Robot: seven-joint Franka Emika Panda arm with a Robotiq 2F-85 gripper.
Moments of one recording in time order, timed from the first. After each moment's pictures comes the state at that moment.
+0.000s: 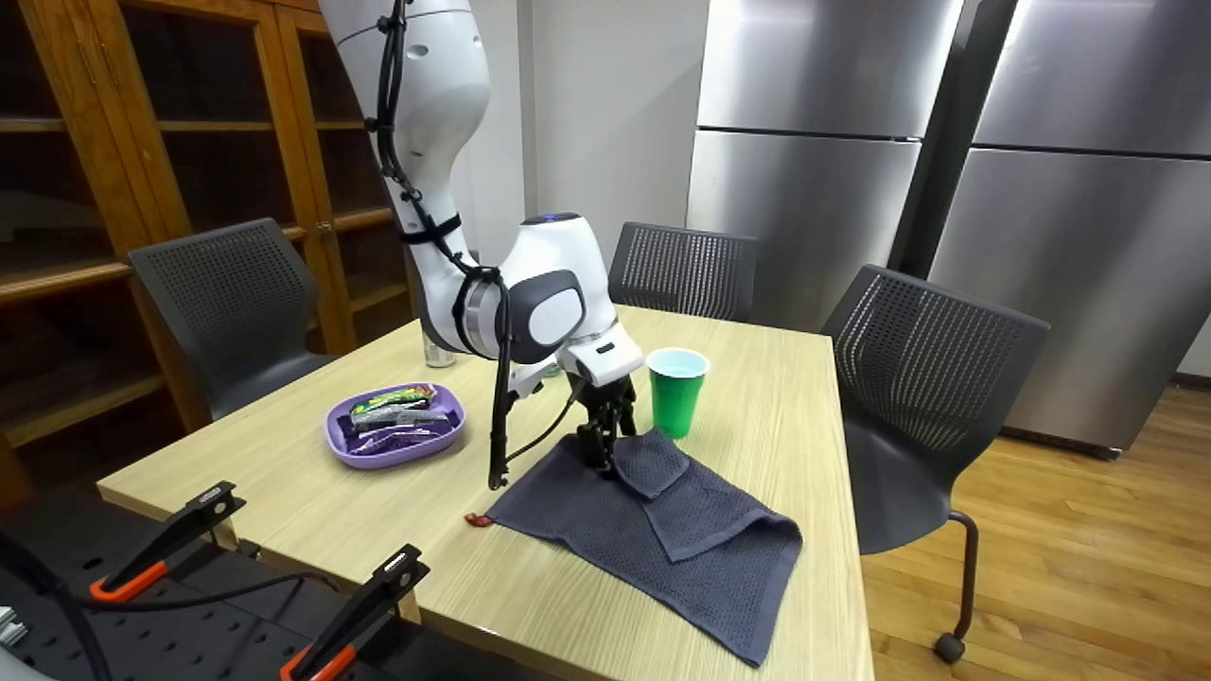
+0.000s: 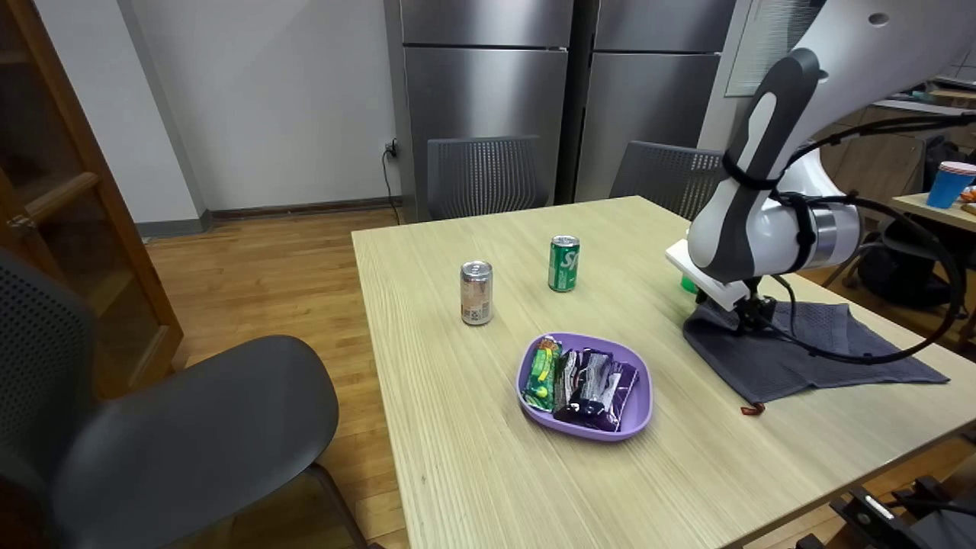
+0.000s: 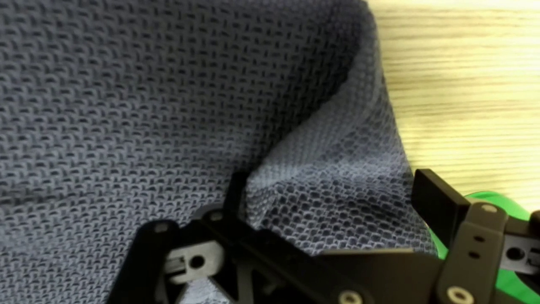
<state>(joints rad) 0.11 0.89 -0.32 -2.11 0.27 3.14 1.15</state>
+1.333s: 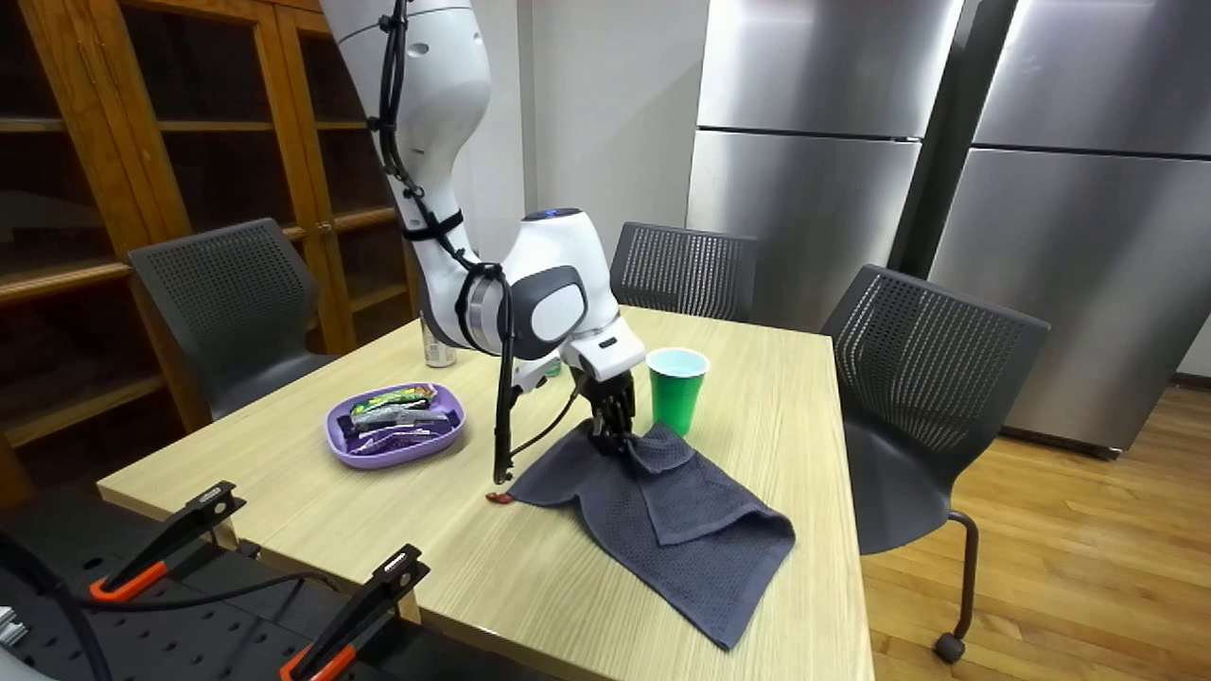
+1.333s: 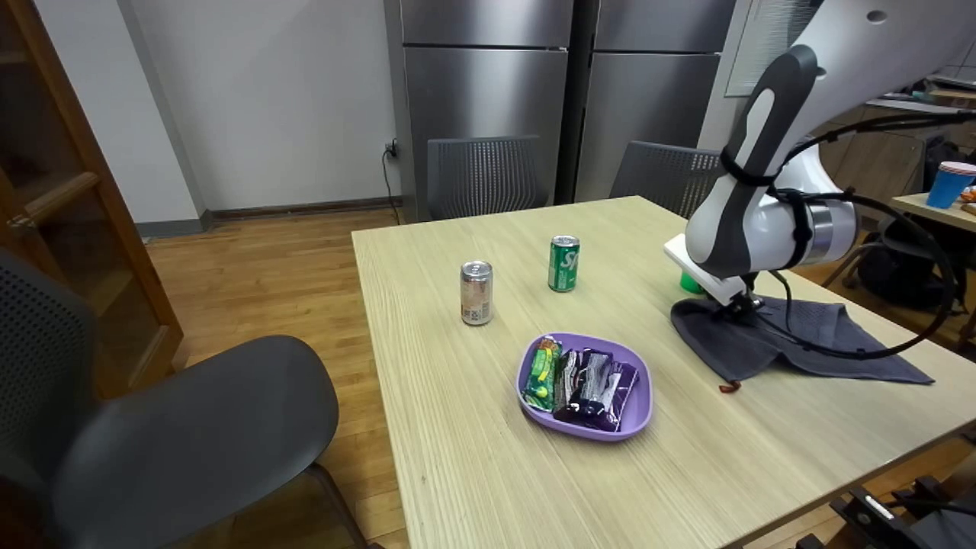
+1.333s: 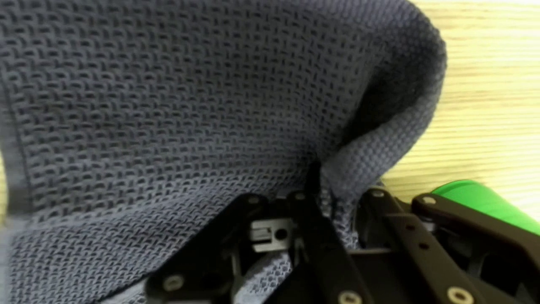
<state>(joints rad) 0.11 0.89 -0.32 -2.10 0.28 3.16 1.15</state>
